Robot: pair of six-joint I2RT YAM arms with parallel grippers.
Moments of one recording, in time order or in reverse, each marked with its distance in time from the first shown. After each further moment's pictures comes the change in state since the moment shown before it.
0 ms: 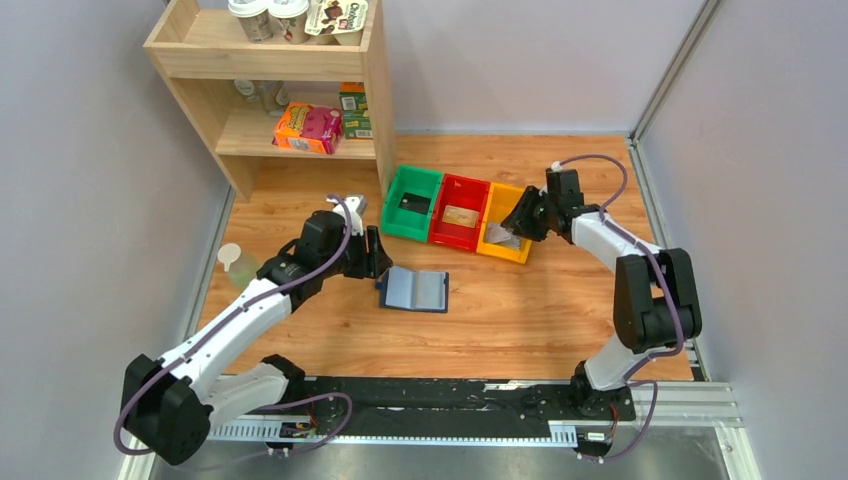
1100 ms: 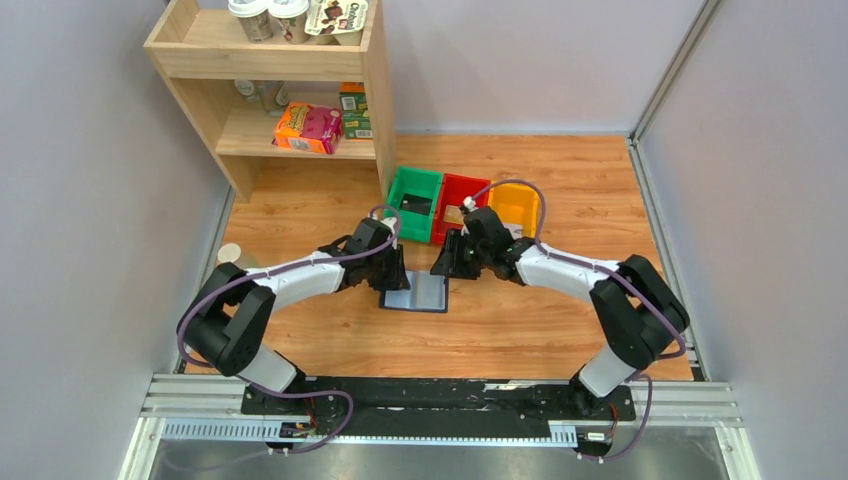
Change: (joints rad) left arm -0.085 0.497 0.019 0.177 0.053 -0.135; right arm 0.504 -0.050 -0.113 0.121 0.065 0.097
